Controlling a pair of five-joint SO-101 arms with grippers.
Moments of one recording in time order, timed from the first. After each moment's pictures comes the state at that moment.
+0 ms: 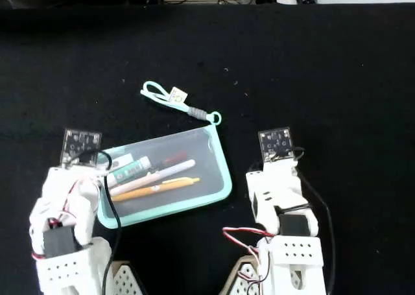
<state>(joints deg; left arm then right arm) -17.8 -100.0 87.2 60.9 -22.9 2.4 -79.9 97.2 40.0 10.9</state>
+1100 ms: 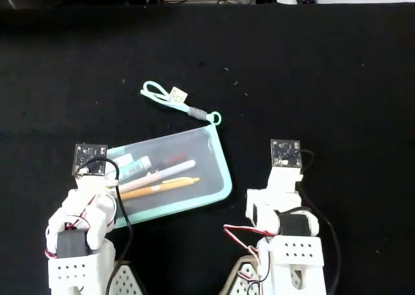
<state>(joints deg) -10.5 -104.3 96.3 72.4 -8.4 2.4 -79.9 96.4 57.2 -3.6</state>
